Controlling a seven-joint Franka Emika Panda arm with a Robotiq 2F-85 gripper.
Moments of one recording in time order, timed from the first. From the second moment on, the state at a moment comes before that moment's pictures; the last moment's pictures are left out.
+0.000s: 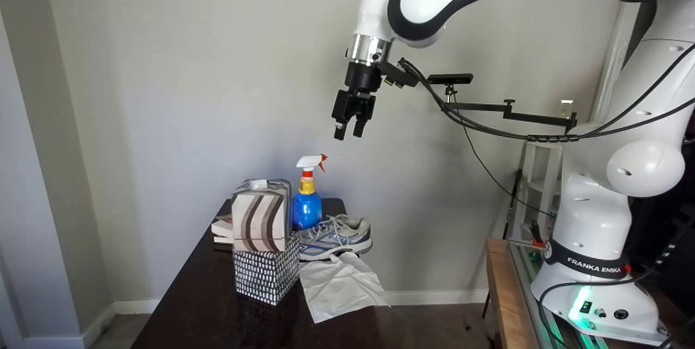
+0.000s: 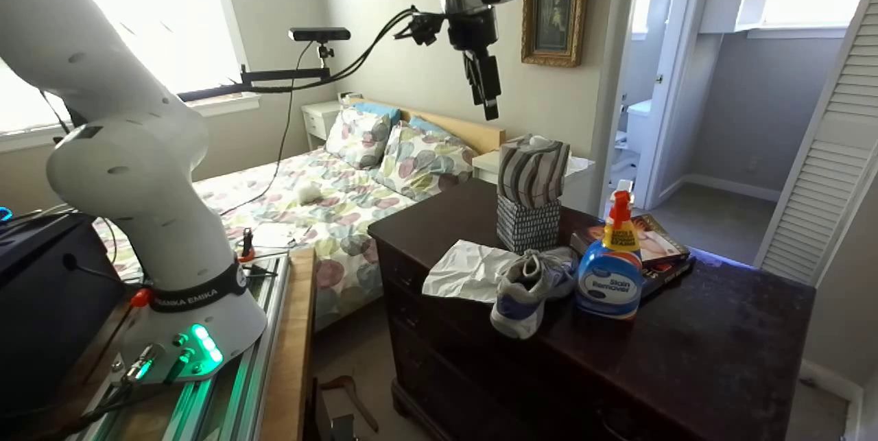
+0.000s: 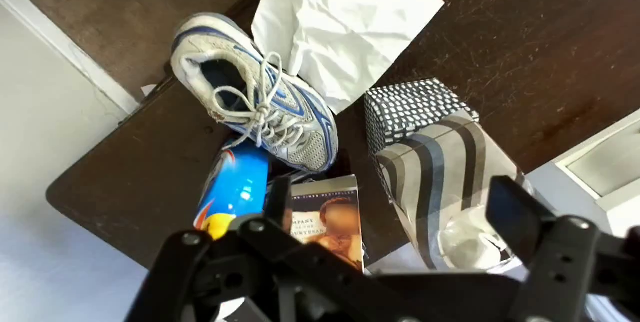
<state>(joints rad) 0.01 -0.27 0.10 -2.28 0.05 2.21 0.23</state>
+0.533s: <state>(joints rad) 0.05 -0.04 0.13 -2.10 -0.02 2.27 0.23</state>
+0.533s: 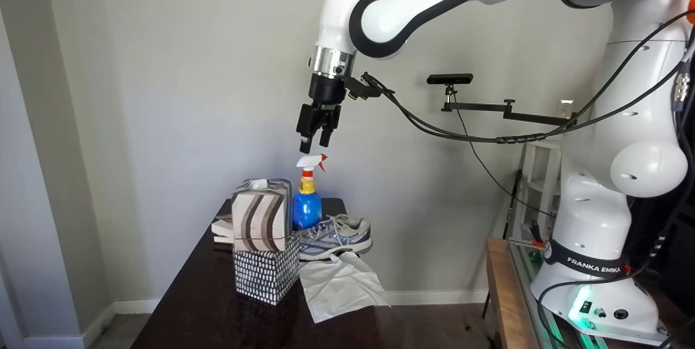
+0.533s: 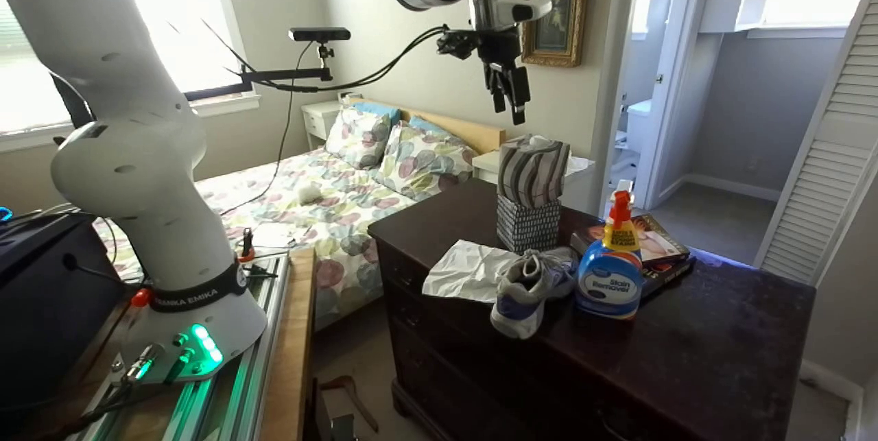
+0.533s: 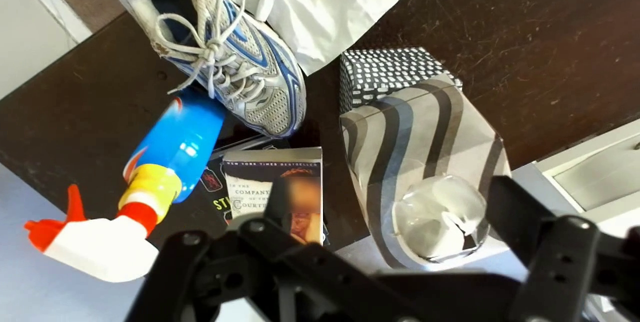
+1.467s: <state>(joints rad) 0.10 0.19 0.12 -1.90 -0.04 2.33 0.33</state>
